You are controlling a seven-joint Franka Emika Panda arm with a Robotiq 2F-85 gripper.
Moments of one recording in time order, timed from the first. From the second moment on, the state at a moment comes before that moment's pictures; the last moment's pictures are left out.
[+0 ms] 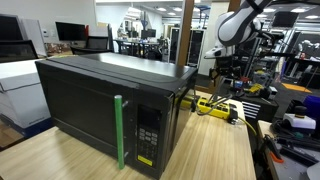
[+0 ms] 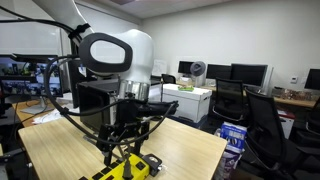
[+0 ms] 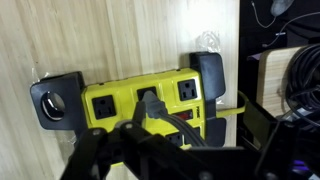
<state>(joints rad) -0.40 0.14 -0.32 -2.35 -0.21 2.32 -2.02</state>
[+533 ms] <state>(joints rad) -0.40 0.15 -0.31 -2.37 -0.13 2.40 -2.09</state>
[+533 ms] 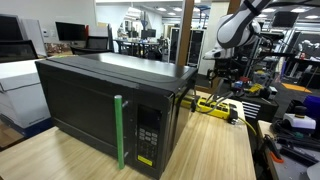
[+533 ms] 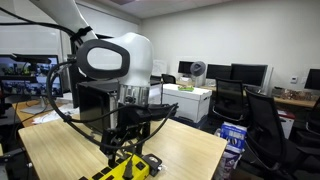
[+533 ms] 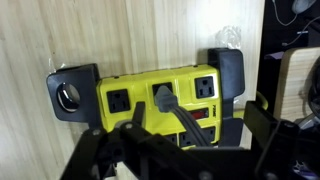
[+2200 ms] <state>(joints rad) -0.40 0.15 -0.30 -2.38 -0.08 2.42 -2.08</state>
